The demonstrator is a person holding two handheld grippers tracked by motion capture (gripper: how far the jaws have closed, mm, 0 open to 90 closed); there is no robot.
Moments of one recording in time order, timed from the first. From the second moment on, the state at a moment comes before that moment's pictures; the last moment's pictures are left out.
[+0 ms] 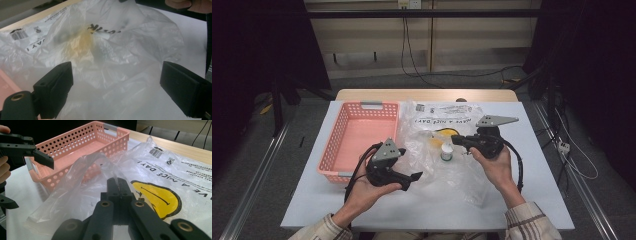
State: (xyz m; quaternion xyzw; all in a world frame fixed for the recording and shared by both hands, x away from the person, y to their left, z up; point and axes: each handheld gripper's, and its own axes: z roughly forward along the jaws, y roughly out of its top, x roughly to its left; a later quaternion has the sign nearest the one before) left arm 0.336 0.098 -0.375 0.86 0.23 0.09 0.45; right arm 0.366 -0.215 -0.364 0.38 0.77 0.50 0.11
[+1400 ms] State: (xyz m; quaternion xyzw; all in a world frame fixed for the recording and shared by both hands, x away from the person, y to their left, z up) left arm 0.292 0.093 -0.402 0.87 0.21 0.09 0.43; right arm 0.297 -0.254 -0.378 0.43 0.76 0.45 0.16
